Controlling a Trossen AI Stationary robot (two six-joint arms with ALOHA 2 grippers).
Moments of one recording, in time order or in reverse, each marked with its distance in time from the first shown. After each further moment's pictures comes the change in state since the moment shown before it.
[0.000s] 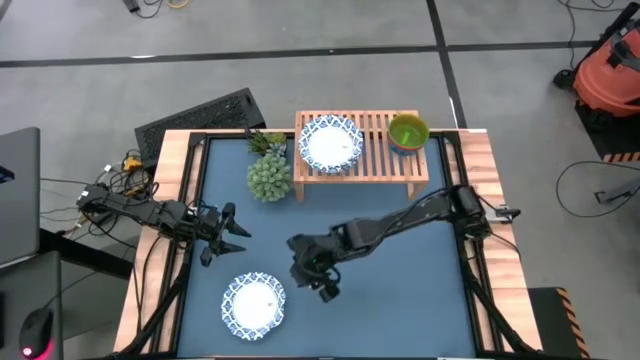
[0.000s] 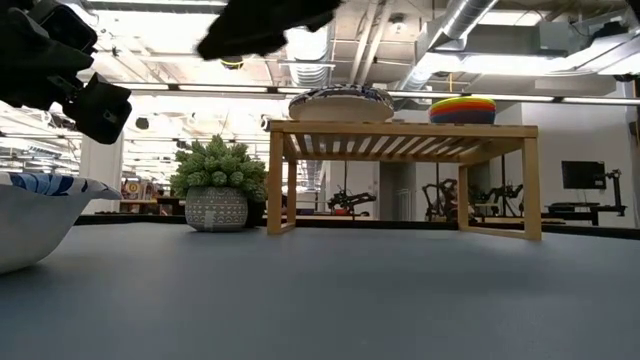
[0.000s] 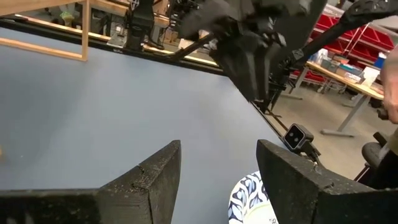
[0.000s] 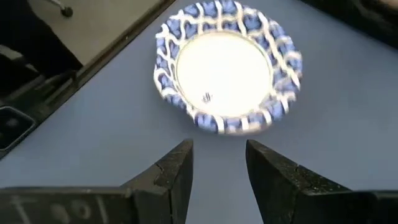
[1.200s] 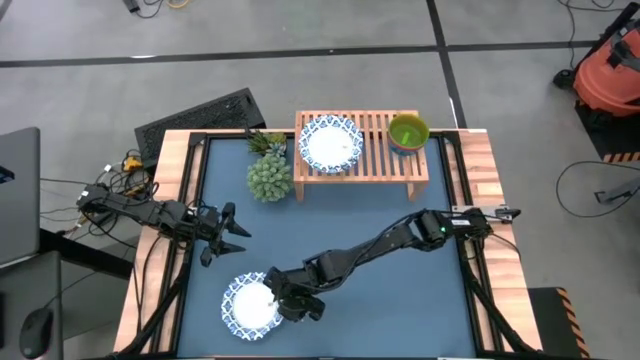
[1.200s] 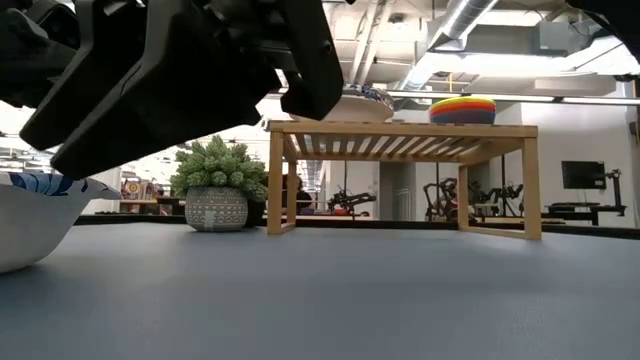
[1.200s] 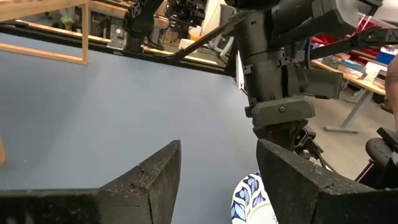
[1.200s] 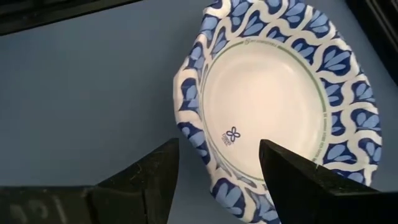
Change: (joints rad) left arm 0.000 0.000 0.000 0.000 0.000 0.028; right arm 0.076 0.362 0.344 -0.052 0.050 -0.414
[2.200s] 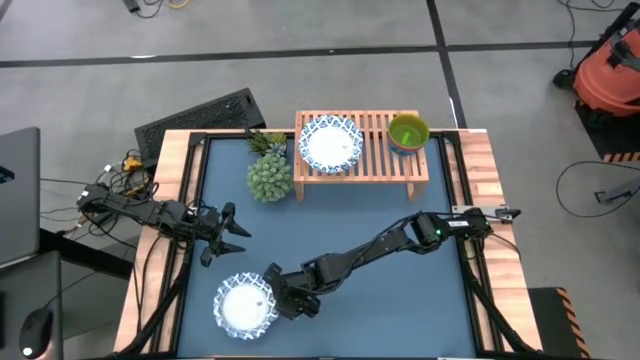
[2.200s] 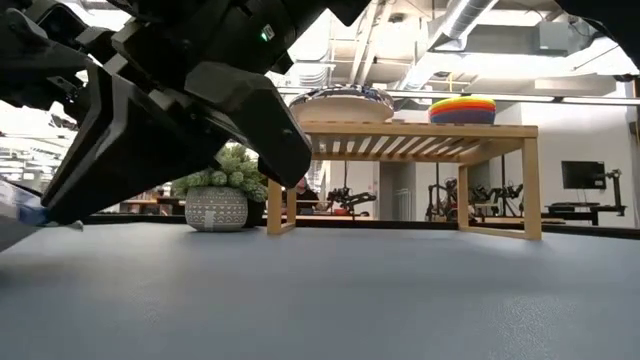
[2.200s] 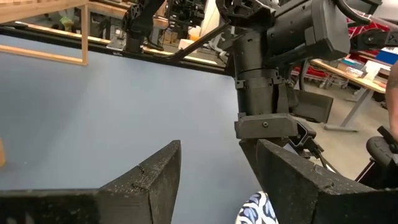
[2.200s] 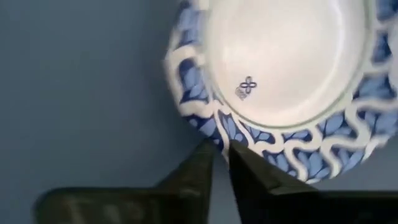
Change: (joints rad) left arm 0.000 0.000 0.000 0.000 0.002 0.008; right arm 0.002 0.049 0.000 0.040 0.155 0.001
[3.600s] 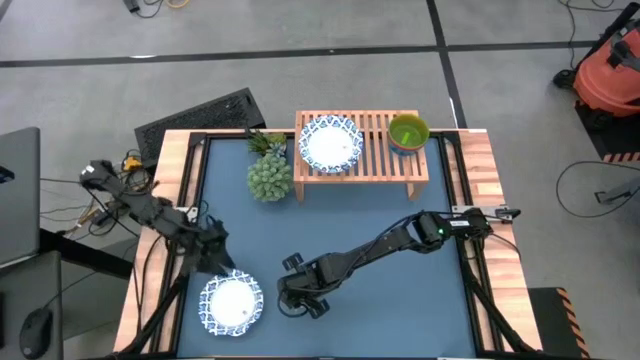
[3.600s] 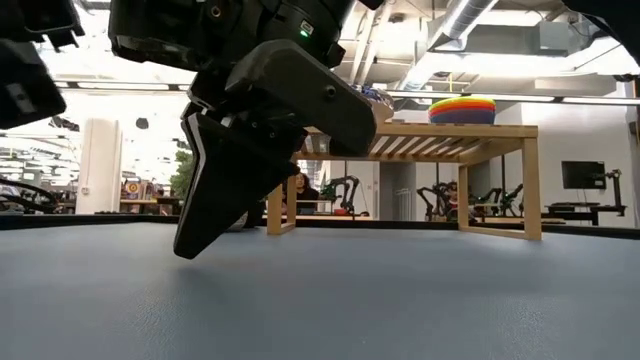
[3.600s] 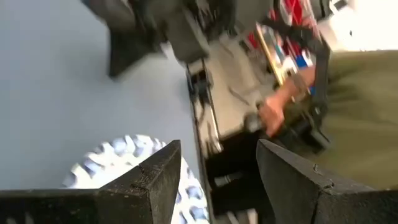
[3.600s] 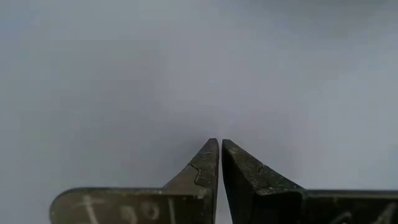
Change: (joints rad) left arm -0.262 0.243 0.216 -0.126 0.120 -0.684; right arm 0.003 -0.025 0.000 -0.285 0.051 0.475
